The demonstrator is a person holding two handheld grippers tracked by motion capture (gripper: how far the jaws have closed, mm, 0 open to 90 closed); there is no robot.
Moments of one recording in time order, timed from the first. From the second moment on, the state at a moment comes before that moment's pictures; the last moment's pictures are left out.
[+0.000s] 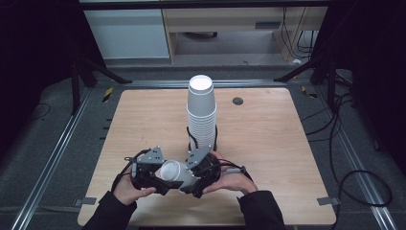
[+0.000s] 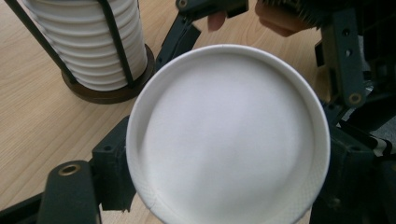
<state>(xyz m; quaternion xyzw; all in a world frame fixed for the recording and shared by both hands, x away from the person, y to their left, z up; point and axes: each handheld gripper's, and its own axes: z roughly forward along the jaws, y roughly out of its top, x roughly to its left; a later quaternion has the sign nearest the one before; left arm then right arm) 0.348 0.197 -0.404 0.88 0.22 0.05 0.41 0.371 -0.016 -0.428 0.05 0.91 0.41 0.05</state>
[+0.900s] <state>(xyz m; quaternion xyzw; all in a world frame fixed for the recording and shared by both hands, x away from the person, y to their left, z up) 0.356 0.227 -0.389 0.82 0.25 0.06 0.51 0.371 -0.069 -0.415 0.12 0.88 0.46 0.07</state>
